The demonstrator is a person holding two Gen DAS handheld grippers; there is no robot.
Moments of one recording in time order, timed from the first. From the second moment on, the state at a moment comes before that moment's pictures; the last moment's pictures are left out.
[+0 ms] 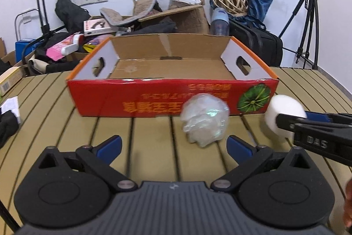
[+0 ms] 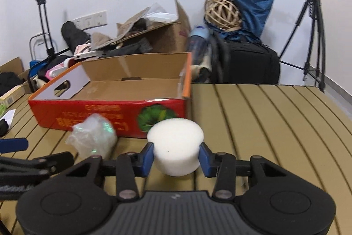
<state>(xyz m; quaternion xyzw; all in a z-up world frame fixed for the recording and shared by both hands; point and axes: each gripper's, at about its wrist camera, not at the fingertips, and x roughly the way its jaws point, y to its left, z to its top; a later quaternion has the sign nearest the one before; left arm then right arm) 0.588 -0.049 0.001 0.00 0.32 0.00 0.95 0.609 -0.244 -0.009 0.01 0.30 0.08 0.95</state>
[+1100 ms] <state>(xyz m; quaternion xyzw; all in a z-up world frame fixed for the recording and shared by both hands) 0.620 -0.080 -0.001 0.00 0.33 0.01 0.94 0.584 -0.306 -0.008 0.06 0.29 0.02 0.95</state>
